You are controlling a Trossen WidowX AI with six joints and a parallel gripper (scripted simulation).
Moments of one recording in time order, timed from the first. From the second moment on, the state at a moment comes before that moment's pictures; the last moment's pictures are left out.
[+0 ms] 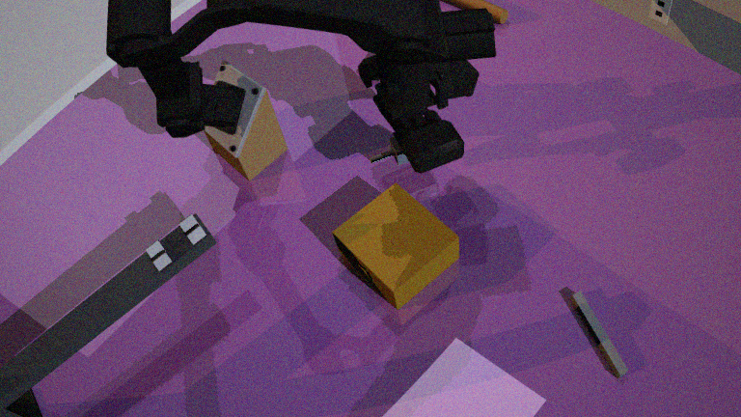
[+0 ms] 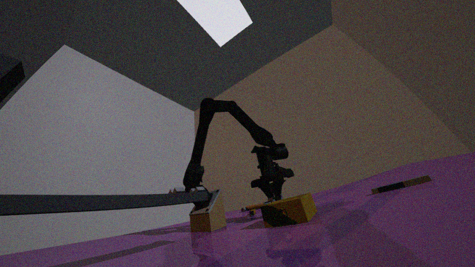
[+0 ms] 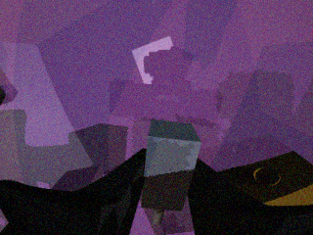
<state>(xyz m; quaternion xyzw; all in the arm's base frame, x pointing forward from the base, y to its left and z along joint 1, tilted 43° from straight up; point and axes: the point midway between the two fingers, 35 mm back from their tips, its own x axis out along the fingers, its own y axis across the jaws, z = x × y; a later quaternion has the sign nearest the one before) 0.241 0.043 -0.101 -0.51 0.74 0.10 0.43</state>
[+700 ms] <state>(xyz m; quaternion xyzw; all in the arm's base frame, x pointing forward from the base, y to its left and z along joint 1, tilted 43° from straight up) 0.247 0.072 -0.069 -0.54 0.73 0.15 0.39</state>
